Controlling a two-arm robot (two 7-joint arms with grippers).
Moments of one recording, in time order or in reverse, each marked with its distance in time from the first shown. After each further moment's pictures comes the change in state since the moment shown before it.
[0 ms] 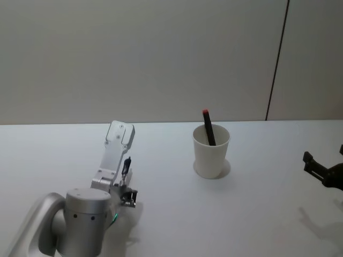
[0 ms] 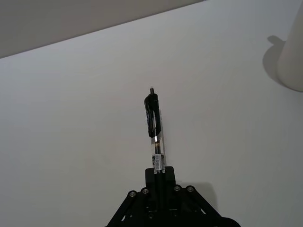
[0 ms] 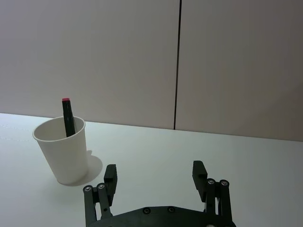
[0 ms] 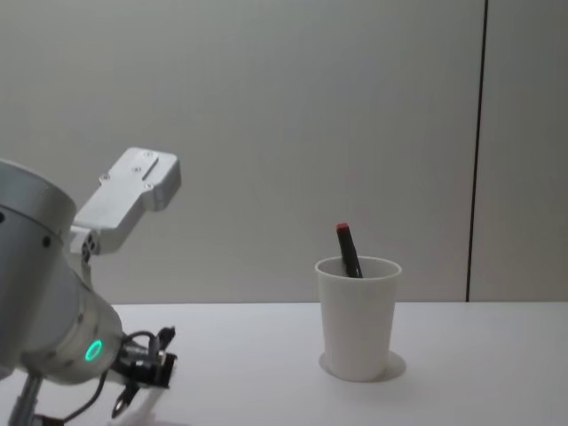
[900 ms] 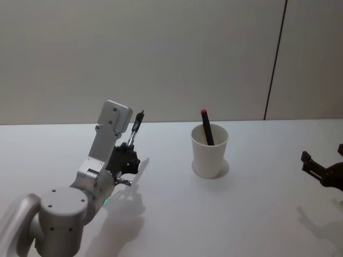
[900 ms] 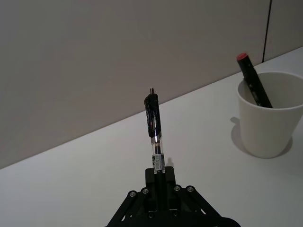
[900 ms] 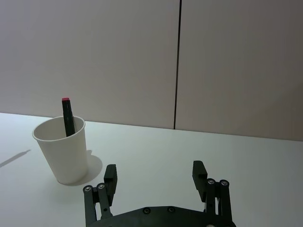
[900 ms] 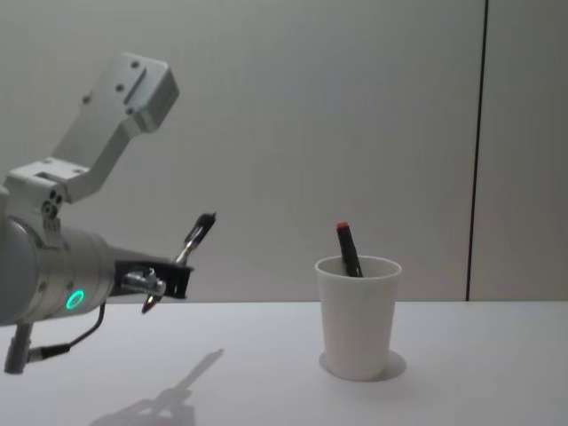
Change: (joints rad) left arm 0.017 0.075 -0.016 -0.023 0.135 -0.388 -0.259; right arm 0.000 0.000 0.000 0.000 0.000 0.000 0.000
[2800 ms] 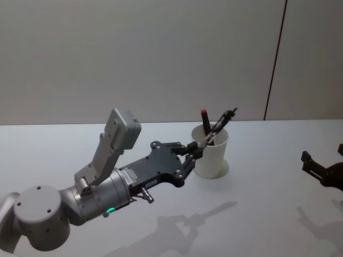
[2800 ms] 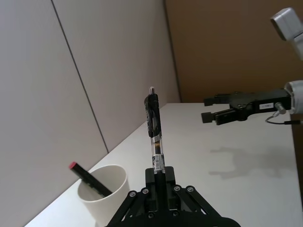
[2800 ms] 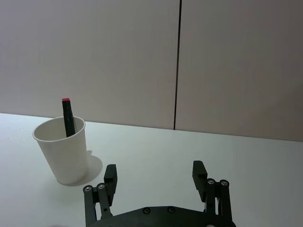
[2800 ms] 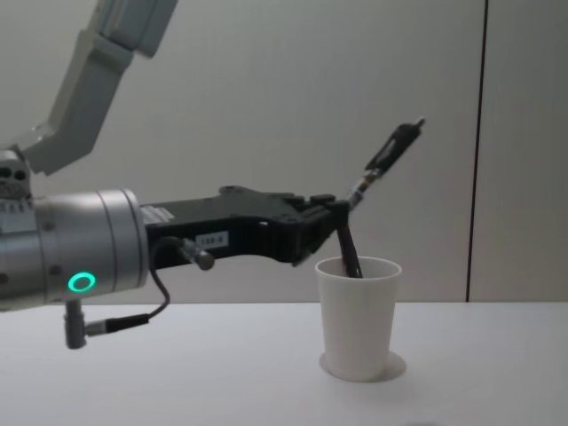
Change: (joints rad) left arm -0.036 0.089 0.006 0.069 -0.197 -0.442 -0.706; right arm 0.000 0.000 0.000 0.000 0.000 0.000 0.000
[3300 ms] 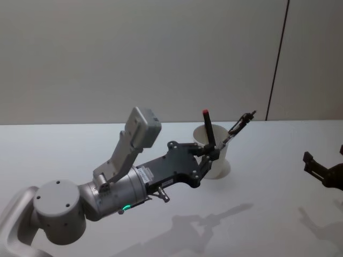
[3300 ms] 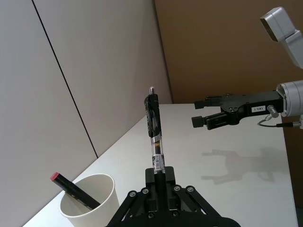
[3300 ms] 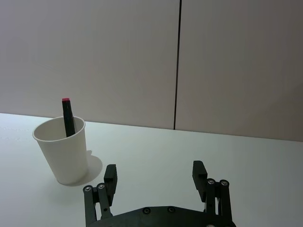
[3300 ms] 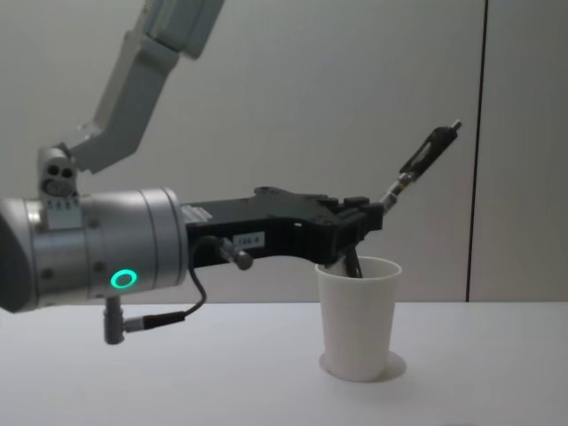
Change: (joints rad) left arm -0.036 -0.032 0.036 0.032 0.022 0.005 -0.015; right arm 0.000 0.000 0.000 0.000 0.000 0.000 0.000
